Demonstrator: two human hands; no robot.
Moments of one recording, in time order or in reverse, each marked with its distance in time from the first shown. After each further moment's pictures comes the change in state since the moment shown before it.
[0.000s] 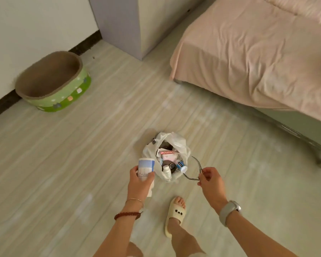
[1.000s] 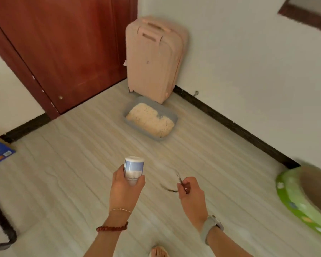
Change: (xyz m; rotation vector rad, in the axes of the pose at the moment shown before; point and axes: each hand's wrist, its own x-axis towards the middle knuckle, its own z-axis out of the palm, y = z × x) left_hand -0.143 -0.402 -0.621 -0.681 1.526 -0.309; right_hand -0.501 -0.061 0.677 -0.698 -1.297 -1.131
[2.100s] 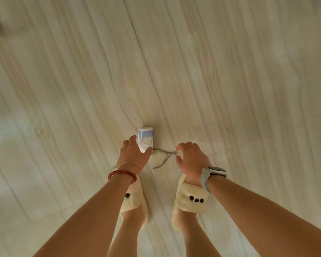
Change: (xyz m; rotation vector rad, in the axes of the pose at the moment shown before) left_hand -0.002 -0.539 0.138 0.307 -0.308 -0.852; right_hand 0.029 0.392 0.341 -1.047 -1.032 -0.181
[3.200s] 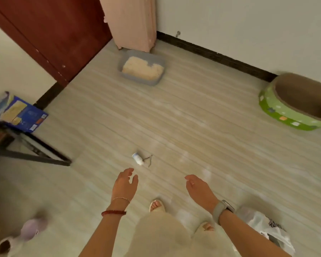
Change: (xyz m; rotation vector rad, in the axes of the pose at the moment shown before) left_hand -0.605 -0.078 -0.161 0.250 0.120 0.713; right_hand -0.679 -0.098 0.008 1.025 0.482 0.279
